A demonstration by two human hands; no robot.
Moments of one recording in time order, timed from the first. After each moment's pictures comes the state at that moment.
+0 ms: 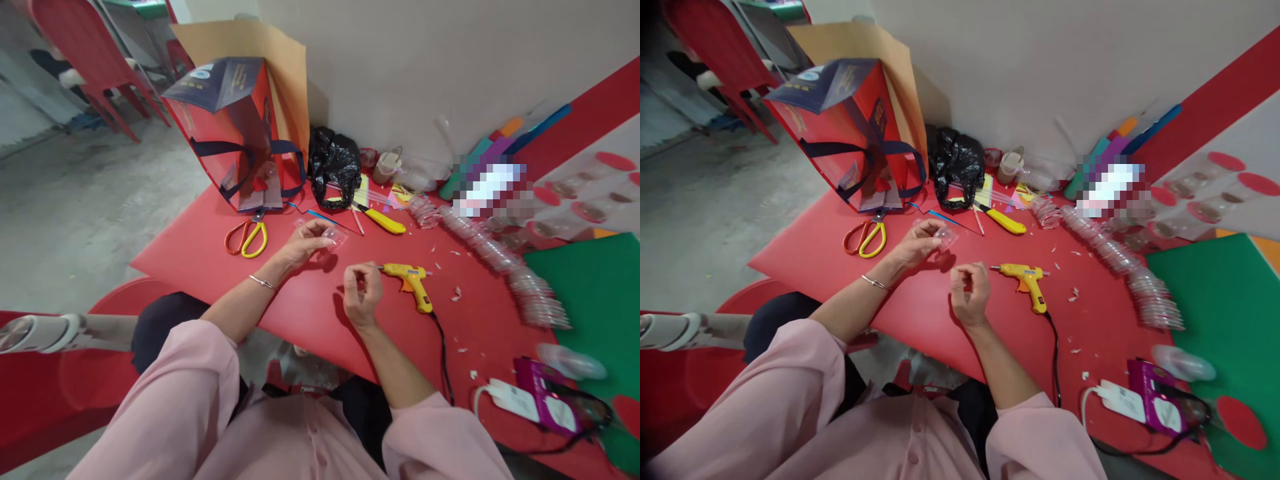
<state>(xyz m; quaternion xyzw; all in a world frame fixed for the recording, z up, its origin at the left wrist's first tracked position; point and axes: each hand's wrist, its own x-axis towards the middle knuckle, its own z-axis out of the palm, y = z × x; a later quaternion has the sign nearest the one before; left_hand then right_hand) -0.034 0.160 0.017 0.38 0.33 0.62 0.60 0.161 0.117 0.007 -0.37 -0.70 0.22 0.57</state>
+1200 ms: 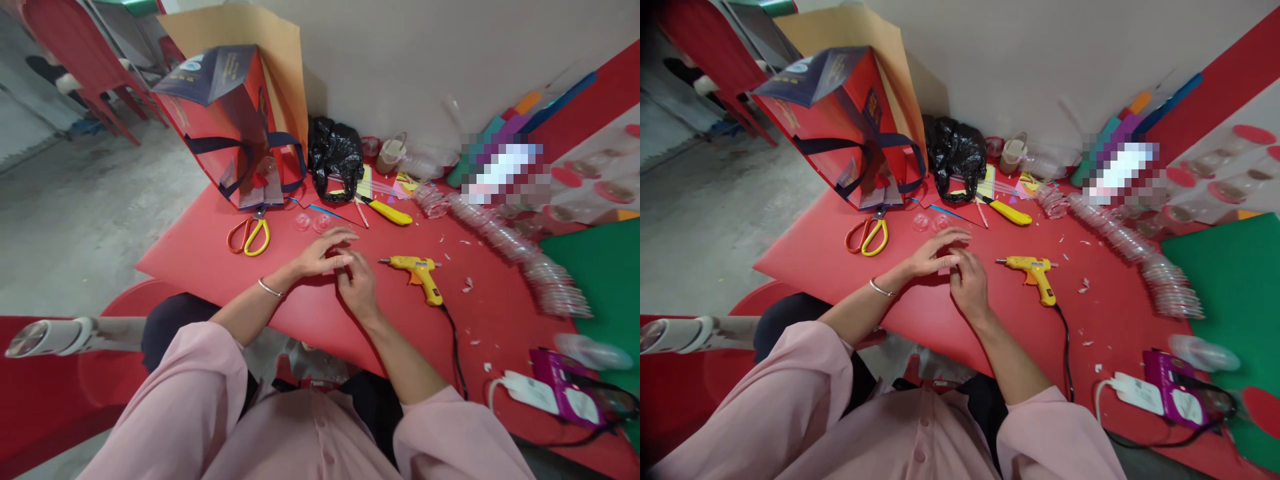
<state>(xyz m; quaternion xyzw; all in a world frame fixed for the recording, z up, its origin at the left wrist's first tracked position) -0.021 0.146 0.024 0.69 0.36 0.47 0.42 0.155 0.132 -0.011 -0.35 -0.80 0.20 0.45</state>
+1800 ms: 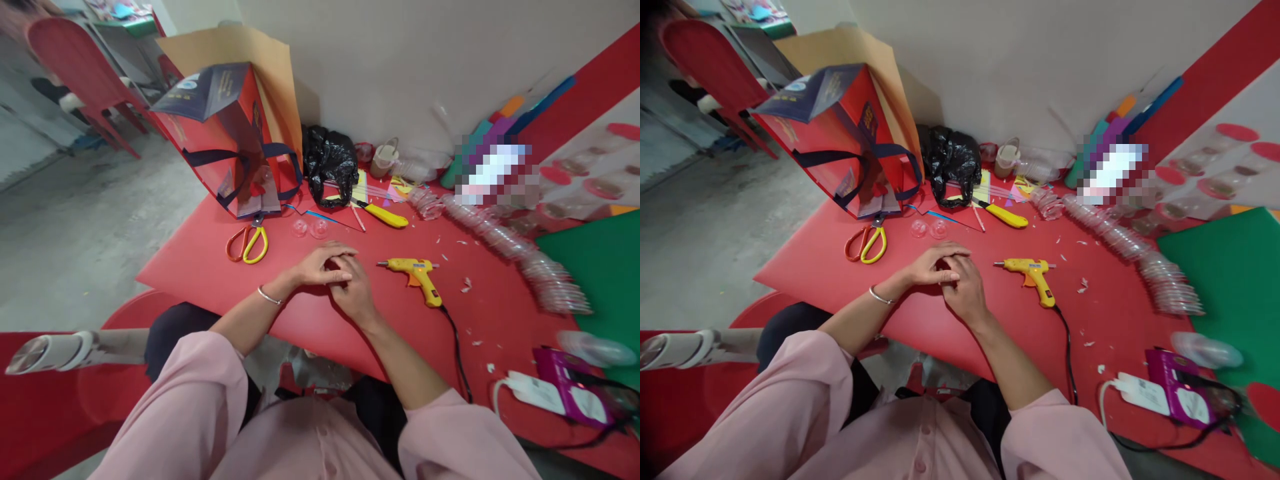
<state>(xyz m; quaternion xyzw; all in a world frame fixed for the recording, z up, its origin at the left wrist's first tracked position) -0.020 0.149 0.016 0.76 0.35 0.41 0.37 0.151 0.133 -0.010 -0.32 -0.82 0.22 0.43</state>
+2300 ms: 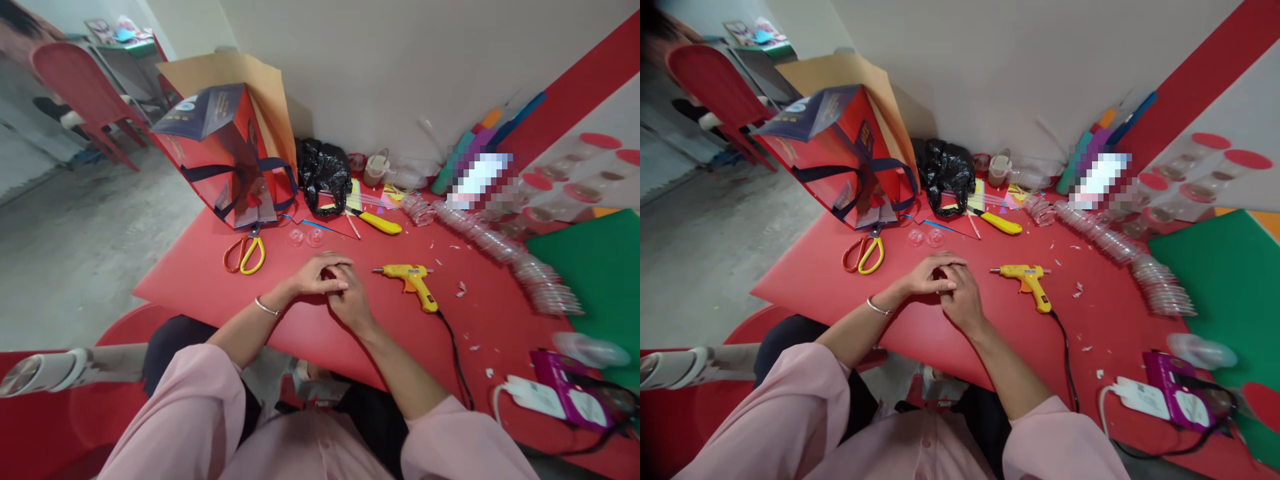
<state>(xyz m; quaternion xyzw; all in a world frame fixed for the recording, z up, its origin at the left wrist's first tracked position) -0.020 0.150 0.015 0.77 0.33 0.41 0.36 0.152 0.132 -0.014 -0.32 -0.82 0.23 0.42</state>
